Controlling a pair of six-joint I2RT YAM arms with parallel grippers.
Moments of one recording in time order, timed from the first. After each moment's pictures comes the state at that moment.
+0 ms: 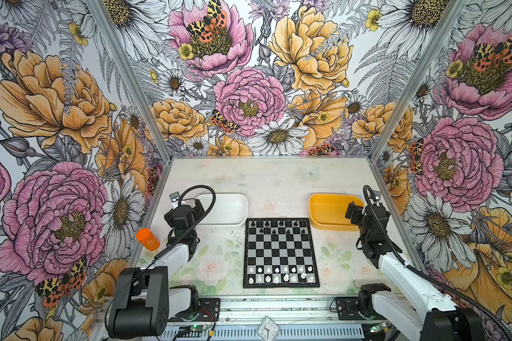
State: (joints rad) left arm 0.02 1.26 0.36 0.55 -0.34 -0.21; right arm 0.04 0.96 0.41 0.15 0.39 0.09
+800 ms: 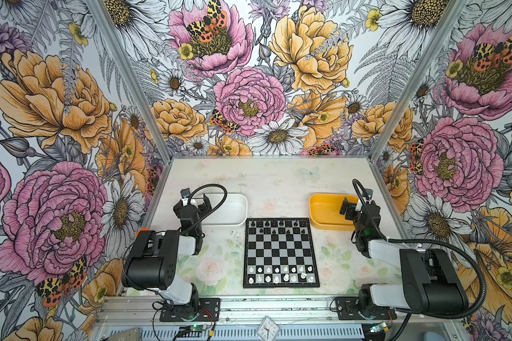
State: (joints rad) left arm -0.01 1.55 0.36 0.99 -0.27 -0.10; right arm -0.02 1.38 0.35 0.72 0.20 0.04
